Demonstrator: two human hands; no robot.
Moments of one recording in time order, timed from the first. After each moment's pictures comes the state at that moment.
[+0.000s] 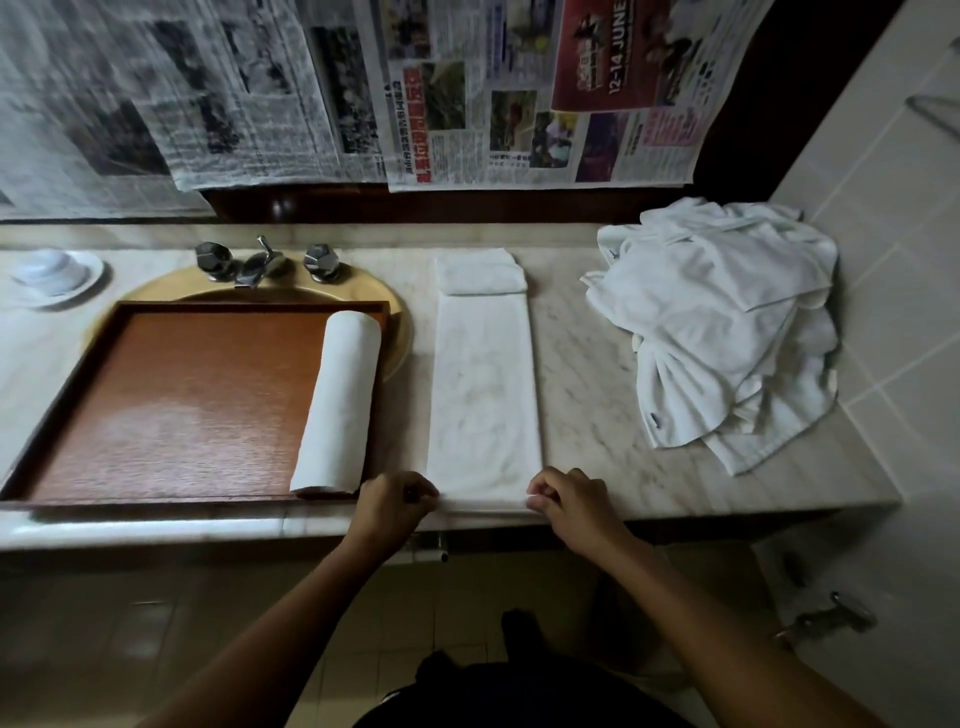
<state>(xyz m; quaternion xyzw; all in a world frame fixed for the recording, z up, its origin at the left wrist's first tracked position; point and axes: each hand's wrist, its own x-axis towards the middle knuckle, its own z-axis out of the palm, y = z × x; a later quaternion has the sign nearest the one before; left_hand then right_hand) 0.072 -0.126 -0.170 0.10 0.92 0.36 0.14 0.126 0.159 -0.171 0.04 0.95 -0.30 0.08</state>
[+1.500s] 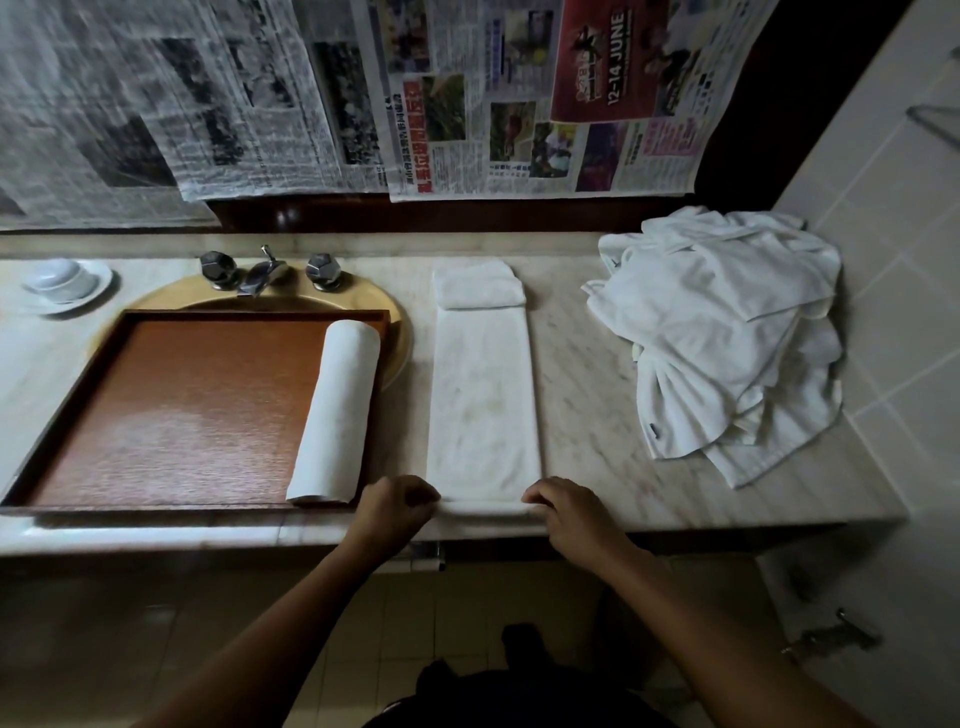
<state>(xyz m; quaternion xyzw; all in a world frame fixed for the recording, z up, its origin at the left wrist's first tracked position) 0.062 -0.120 -0.172 0.10 0.92 0.34 0.14 0.121 0.168 -0.172 -0.04 0.95 -0.30 0.09</state>
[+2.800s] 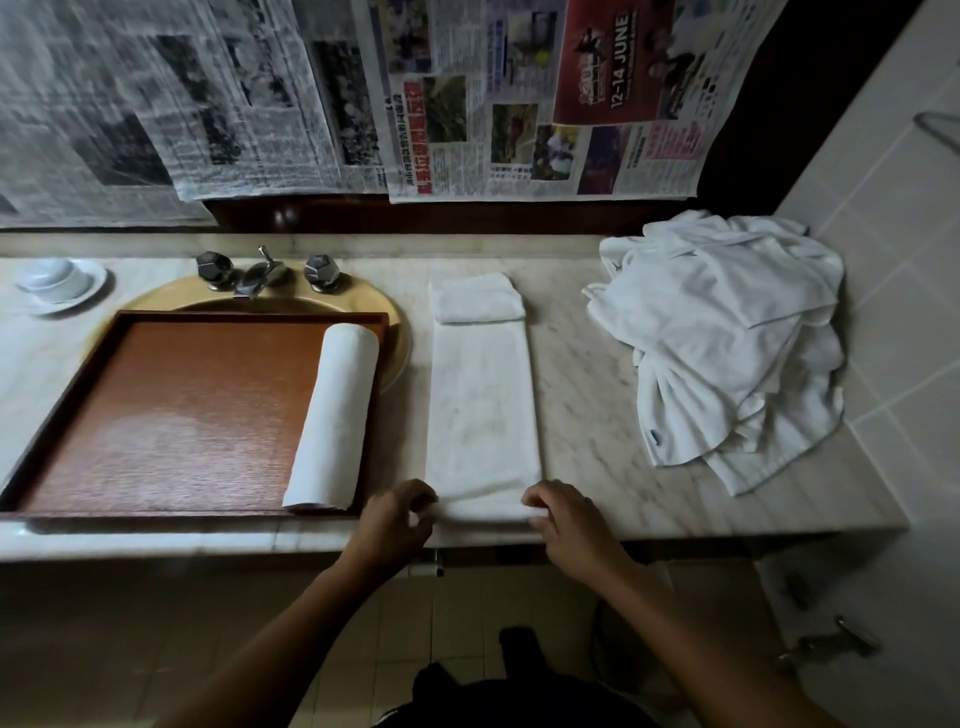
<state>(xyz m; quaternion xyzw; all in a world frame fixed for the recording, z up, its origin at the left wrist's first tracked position) 0.072 -0.120 -0.171 0.15 0.93 0.33 0.09 0.125 0.164 -0.176 -0.03 0.94 -0.32 0.06</state>
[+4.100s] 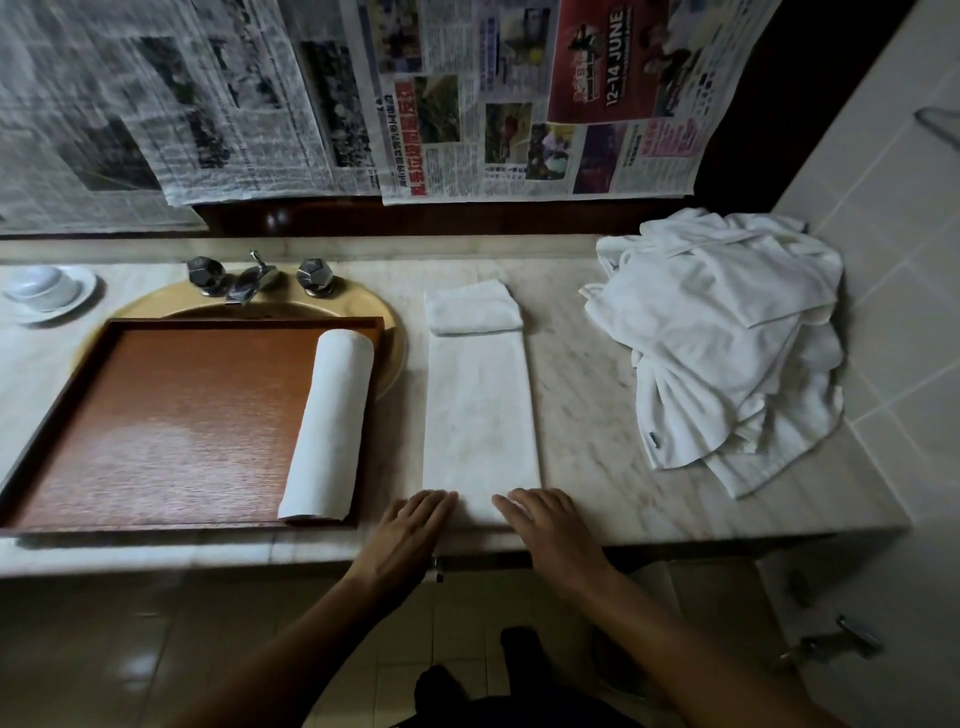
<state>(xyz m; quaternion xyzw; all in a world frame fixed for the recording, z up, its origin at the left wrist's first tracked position) 0.080 -0.113 -0.189 0.35 0.93 0.07 0.07 0.125 0.147 -0.193 -0.18 0.98 -0.11 -0.01</state>
